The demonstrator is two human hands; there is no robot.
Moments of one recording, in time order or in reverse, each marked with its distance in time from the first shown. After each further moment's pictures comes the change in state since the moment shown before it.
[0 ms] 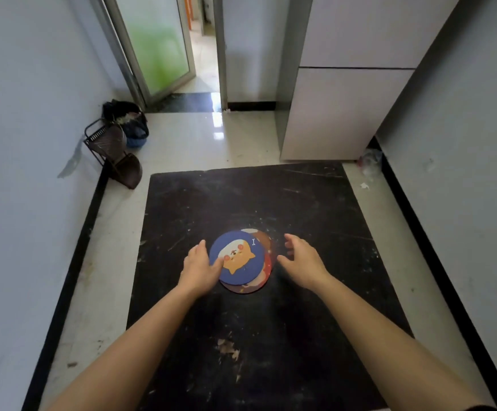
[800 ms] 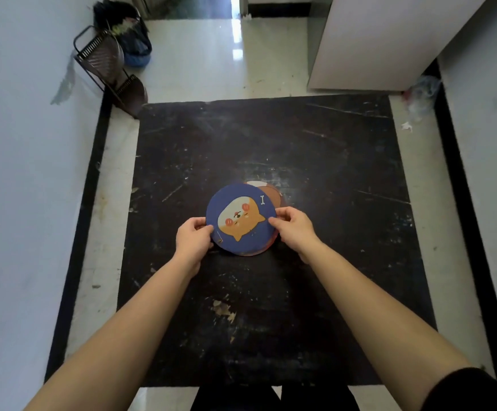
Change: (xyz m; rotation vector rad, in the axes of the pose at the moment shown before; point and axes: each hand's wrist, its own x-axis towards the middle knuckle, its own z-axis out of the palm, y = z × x) left_hand 0.024 -0.017 0.044 -0.638 0.134 -0.398; right_hand 0.057 0.020 0.058 0.511 -0.168 0.235
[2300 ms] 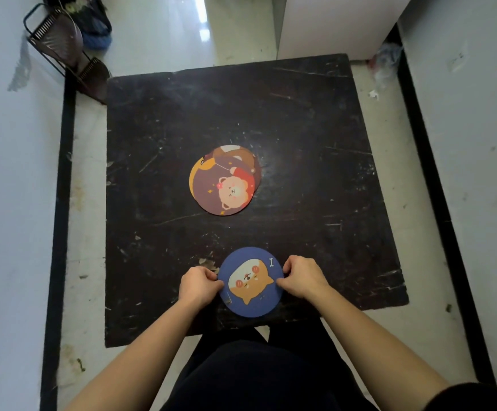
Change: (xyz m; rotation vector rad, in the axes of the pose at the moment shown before) left_hand -0.099 -0.133 -0.001 0.676 -0.247 -0.076; right_hand -0.130 0.143 -0.022 -0.670 -0.117 0.206
